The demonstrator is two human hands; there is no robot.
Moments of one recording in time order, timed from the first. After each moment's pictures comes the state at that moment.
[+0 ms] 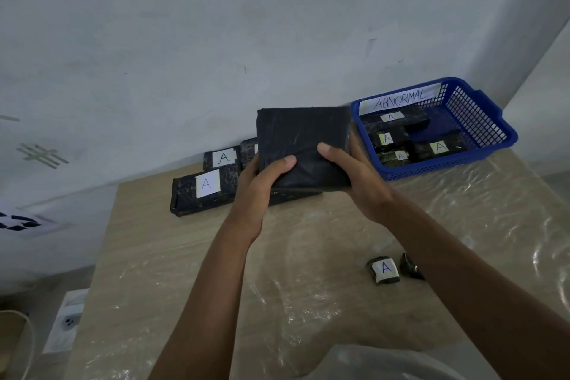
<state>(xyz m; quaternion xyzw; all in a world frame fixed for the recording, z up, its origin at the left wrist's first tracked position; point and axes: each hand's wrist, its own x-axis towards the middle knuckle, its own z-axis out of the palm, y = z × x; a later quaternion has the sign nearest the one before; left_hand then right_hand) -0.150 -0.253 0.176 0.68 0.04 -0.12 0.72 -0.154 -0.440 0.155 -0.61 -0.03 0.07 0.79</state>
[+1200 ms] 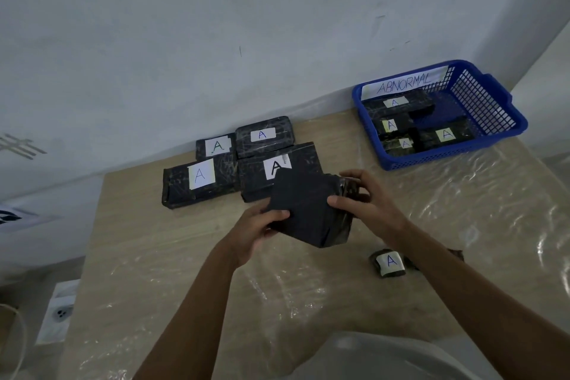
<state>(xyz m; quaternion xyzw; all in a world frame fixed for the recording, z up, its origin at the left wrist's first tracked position) -0.146 -0.203 0.072 0.67 0.12 -0.31 0.66 -0.171 -0.457 0.058 -0.73 0.09 0.11 0.67</state>
